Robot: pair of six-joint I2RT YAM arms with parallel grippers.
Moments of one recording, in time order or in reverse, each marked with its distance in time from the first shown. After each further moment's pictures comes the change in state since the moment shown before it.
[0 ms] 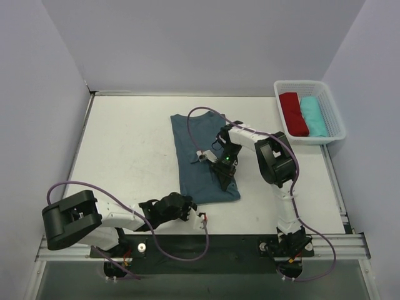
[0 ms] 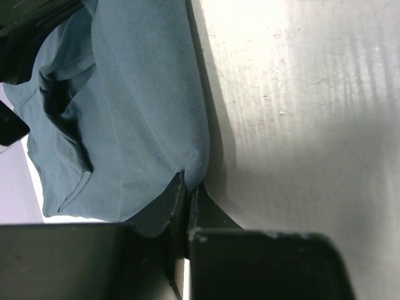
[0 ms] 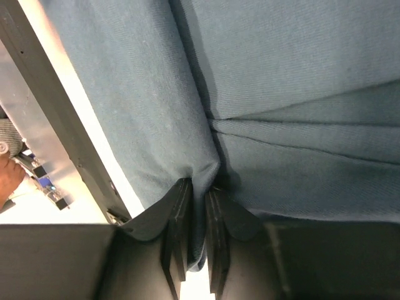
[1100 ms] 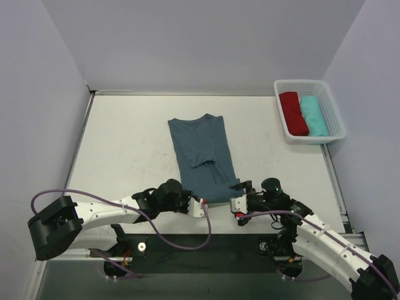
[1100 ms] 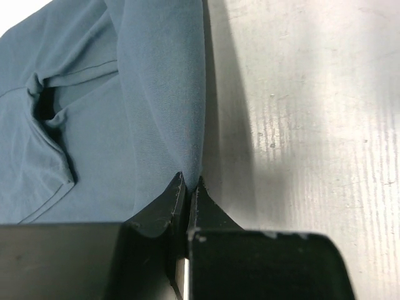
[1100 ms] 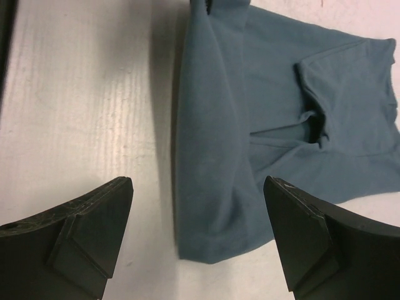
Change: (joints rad) left arm 0.097 -0.140 0.148 -0.300 0.262 -0.237; right arm 0.114 -1.585 -1.341 1.070 0.043 -0.220
